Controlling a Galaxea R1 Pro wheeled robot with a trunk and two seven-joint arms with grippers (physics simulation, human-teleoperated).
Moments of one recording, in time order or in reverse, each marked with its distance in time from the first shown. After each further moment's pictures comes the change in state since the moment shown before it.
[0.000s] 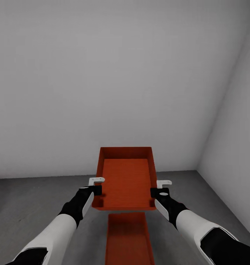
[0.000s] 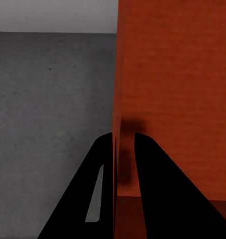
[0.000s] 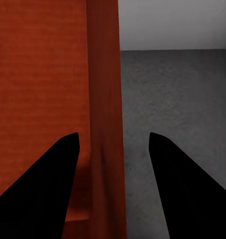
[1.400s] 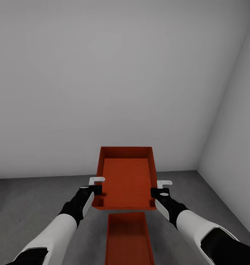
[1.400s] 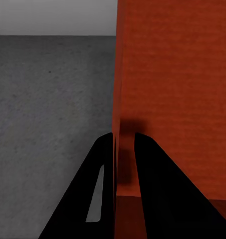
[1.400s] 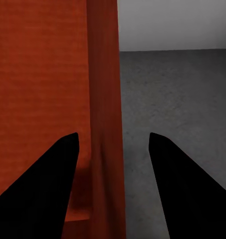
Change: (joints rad) left arm -0.001 -0.004 0.008 -0.005 -0.021 -0.002 -0.007; right arm 0.001 -0.003 0.009 0.004 -0.020 -0.016 0.005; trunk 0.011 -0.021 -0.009
